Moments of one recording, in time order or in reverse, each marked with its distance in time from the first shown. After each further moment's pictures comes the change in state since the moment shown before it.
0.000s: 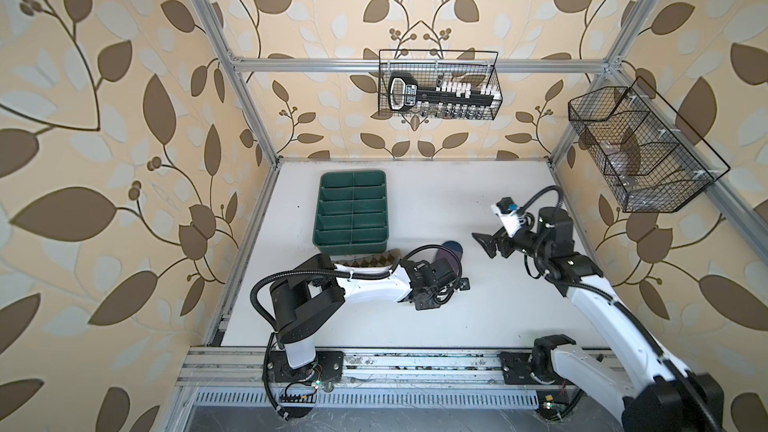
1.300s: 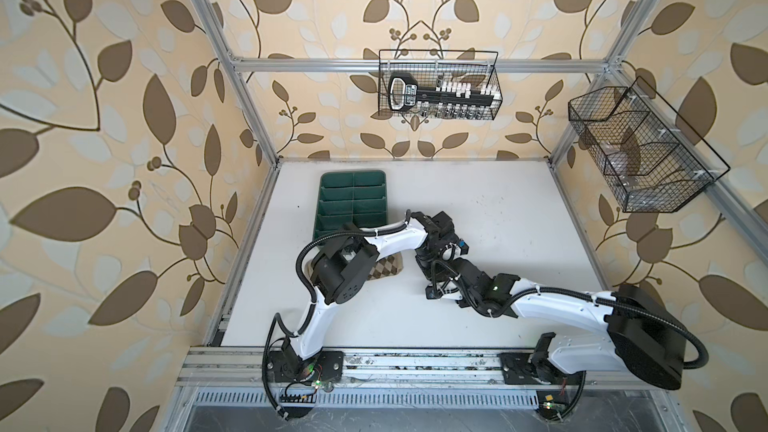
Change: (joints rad) left arm 0.262 0.332 0.466 -0.389 0.580 -0.124; right arm 0.773 0.529 -0.079 -0.120 0.742 -0.689
